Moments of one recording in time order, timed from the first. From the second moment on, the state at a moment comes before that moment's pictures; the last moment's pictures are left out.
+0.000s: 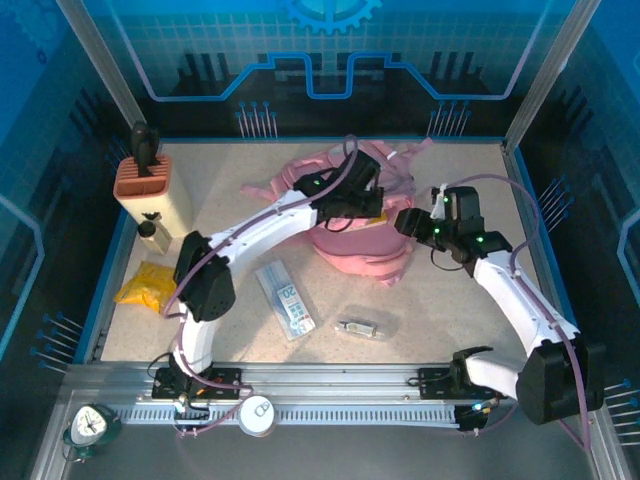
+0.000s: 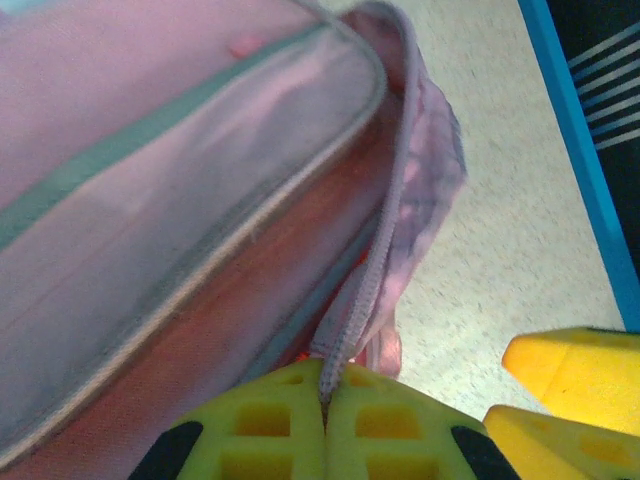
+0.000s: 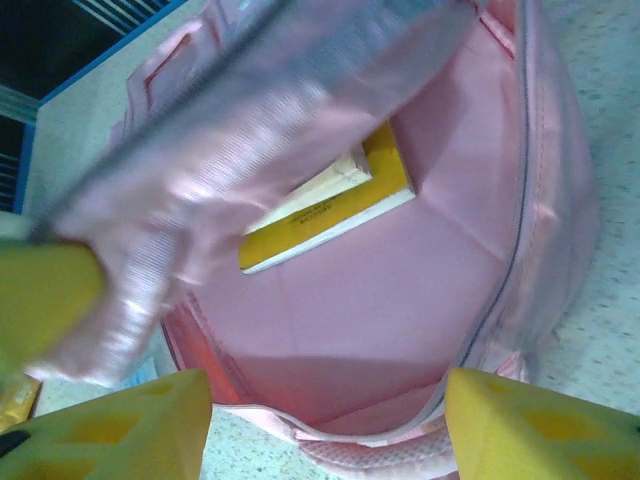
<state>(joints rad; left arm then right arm) -0.78 2.01 1.89 -0.68 0.03 -0.67 0.18 1.16 0.89 -0.47 -0.26 0.56</state>
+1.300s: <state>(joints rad) -0.28 1.97 1.33 -0.36 0.14 -1.03 0.43 1.41 0.84 -0.48 -0.38 0.66</state>
